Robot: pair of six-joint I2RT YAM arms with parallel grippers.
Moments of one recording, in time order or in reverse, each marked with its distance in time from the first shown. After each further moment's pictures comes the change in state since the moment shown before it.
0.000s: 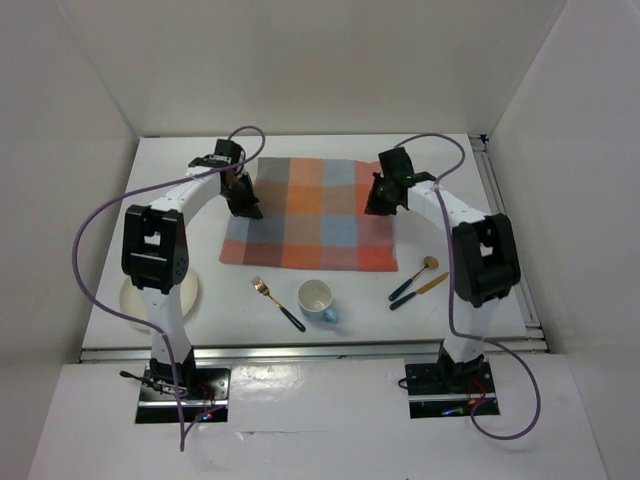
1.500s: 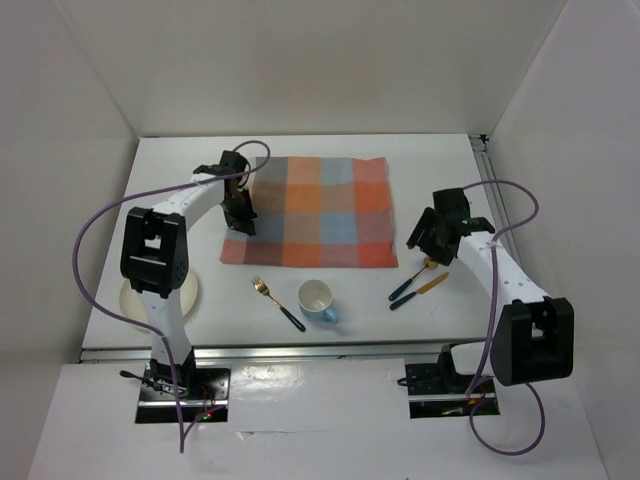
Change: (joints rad) left arm -0.041 -0.032 -0.078 -0.074 -0.136 0.054; right arm -0.182 -0.511 -0.445 -0.171 0.126 0.081
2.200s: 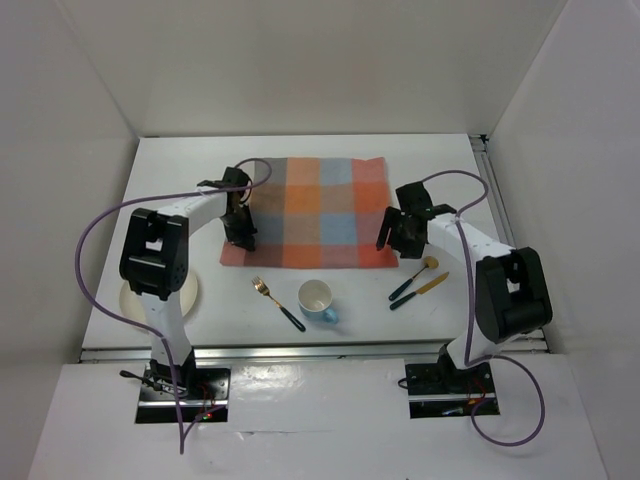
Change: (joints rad) left arm -0.014 0.003 -0.164 0.080 -0.025 -0.035; right arm 0.153 0.249 0.081 0.084 -0.069 -0.050
